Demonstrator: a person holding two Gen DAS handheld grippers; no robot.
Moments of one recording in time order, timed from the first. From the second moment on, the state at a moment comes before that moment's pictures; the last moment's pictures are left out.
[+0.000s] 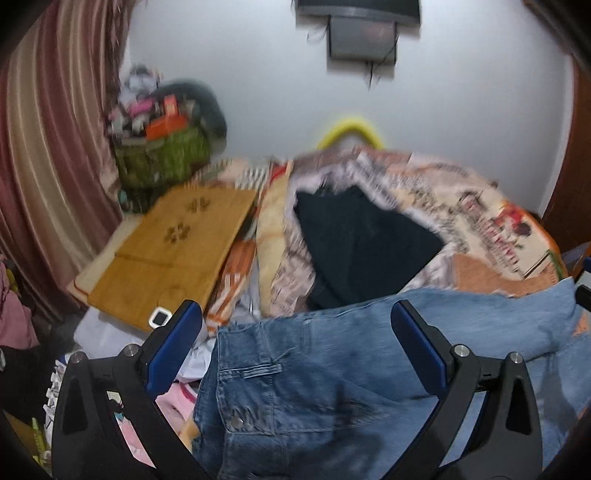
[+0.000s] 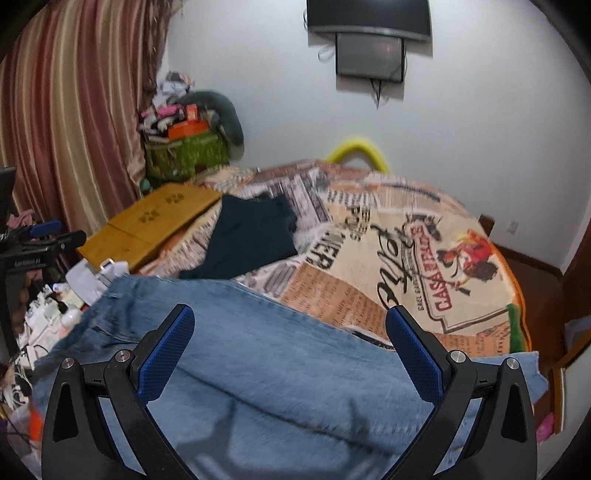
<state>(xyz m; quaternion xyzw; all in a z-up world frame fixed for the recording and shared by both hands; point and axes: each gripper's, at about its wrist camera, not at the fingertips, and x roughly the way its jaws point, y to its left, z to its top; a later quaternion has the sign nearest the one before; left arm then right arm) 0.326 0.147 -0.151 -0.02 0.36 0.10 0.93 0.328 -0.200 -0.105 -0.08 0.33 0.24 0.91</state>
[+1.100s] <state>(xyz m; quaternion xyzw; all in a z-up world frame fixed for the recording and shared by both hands) 0.433 0.225 -0.321 -0.10 0.57 0.10 0.81 0.443 -0.159 -0.229 -0.13 0.49 0.31 0.80</state>
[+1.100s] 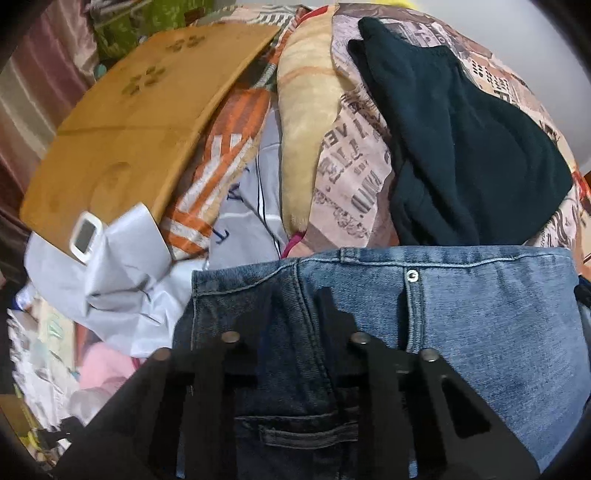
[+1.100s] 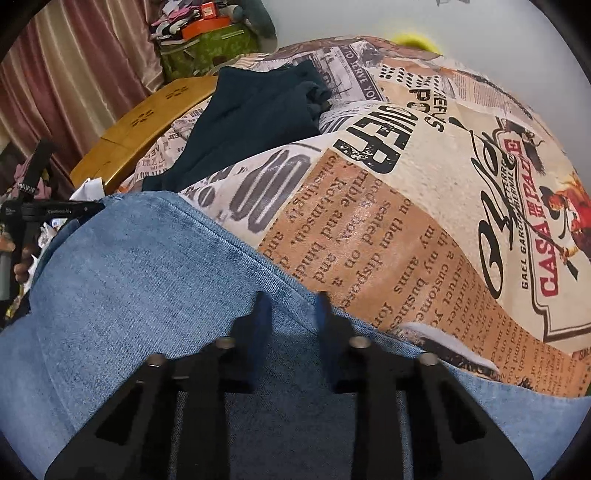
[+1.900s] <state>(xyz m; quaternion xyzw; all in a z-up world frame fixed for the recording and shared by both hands) 0.366 0.186 -0.196 -0.03 0.47 0.08 0.88 0.402 -0.181 -0.144 -0.16 0.42 0.30 0.84</state>
